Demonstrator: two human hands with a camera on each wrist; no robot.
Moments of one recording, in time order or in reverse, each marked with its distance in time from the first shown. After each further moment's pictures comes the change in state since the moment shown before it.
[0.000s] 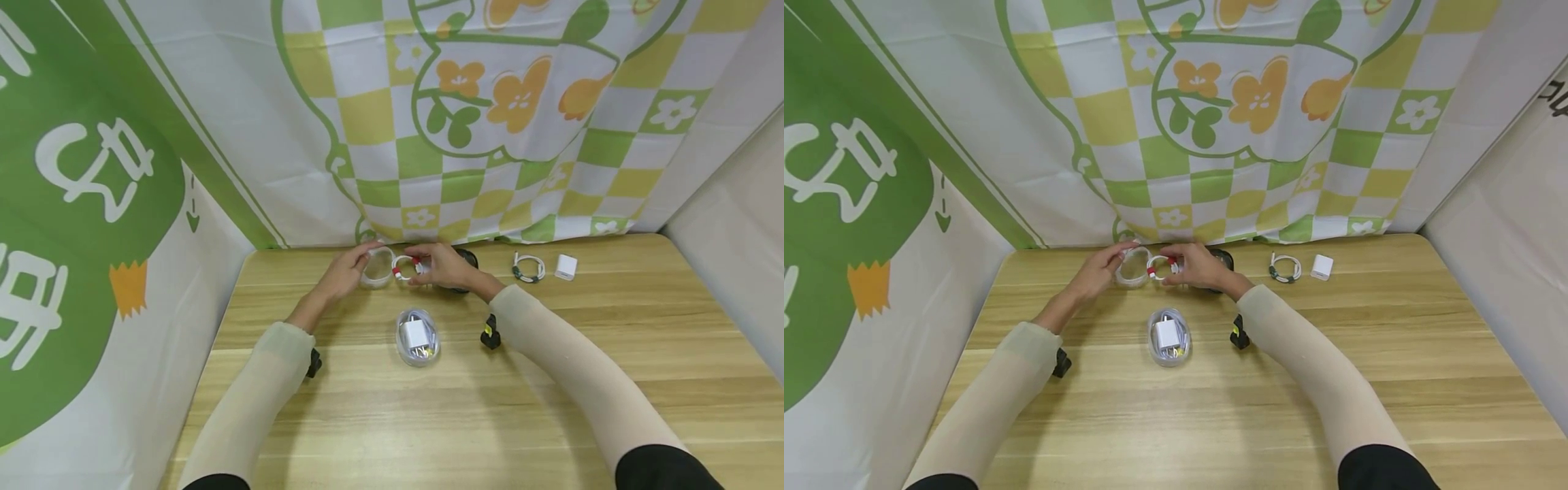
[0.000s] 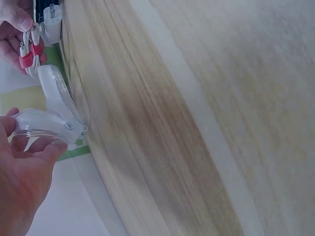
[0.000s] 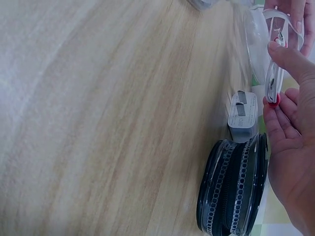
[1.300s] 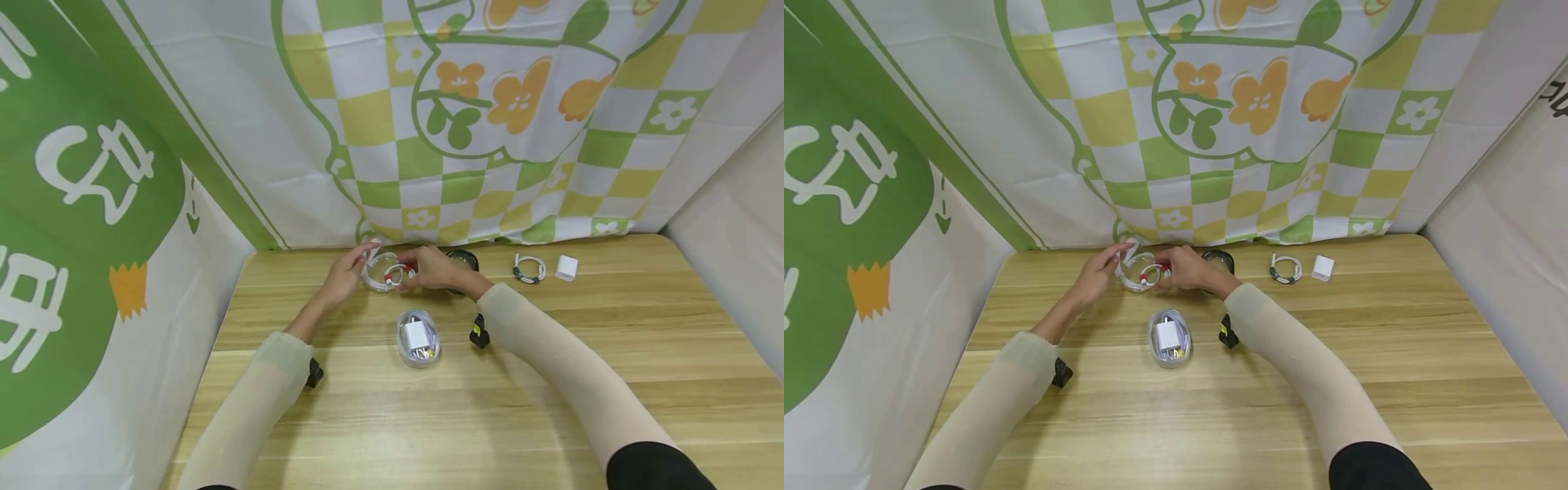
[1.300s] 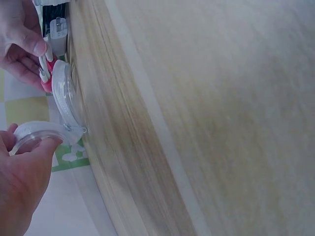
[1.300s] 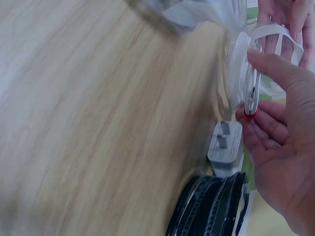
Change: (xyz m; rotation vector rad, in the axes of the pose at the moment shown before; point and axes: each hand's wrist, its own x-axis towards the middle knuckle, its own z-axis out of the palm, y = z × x) left_hand -0.009 0.002 0.005 -0.207 0.064 -0.033; right_hand 0.019 -0.018 0.010 -0.097 -0.087 0.032
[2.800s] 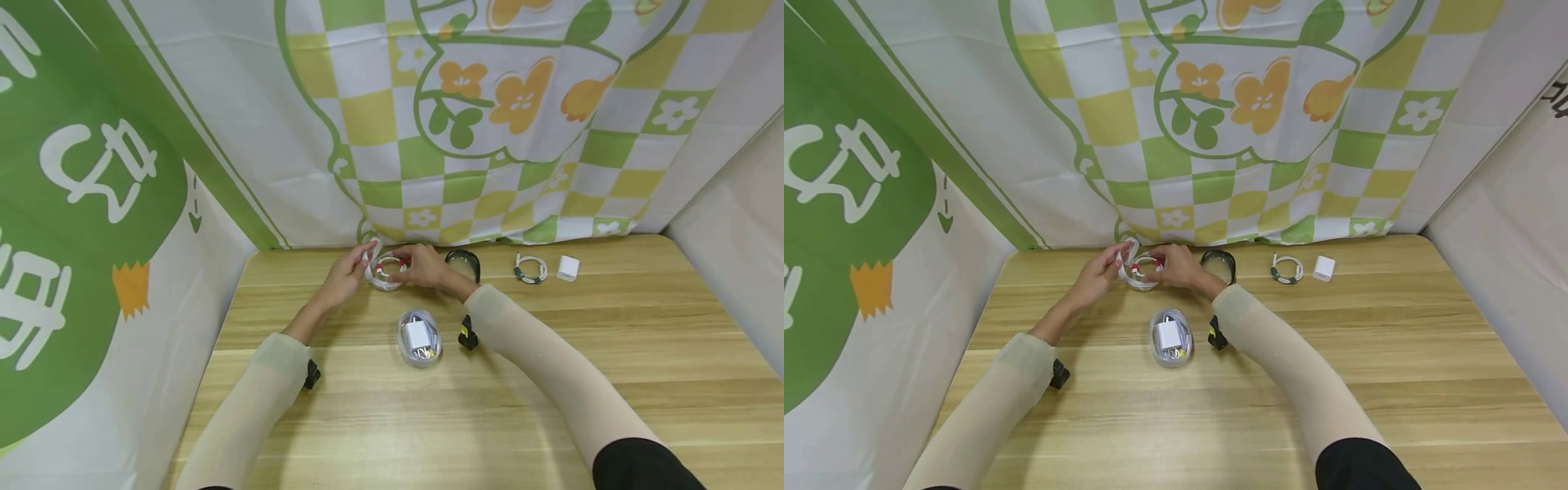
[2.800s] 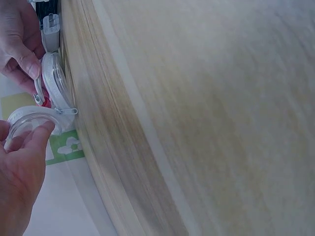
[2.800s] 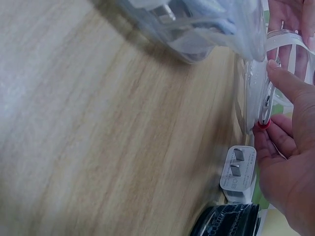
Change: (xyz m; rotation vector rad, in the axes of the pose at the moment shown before) left_hand -0.006 -0.005 -0.004 -0.062 -0.074 0.071; right_hand 0.016 -0.003 0.018 0.045 0.129 0.113
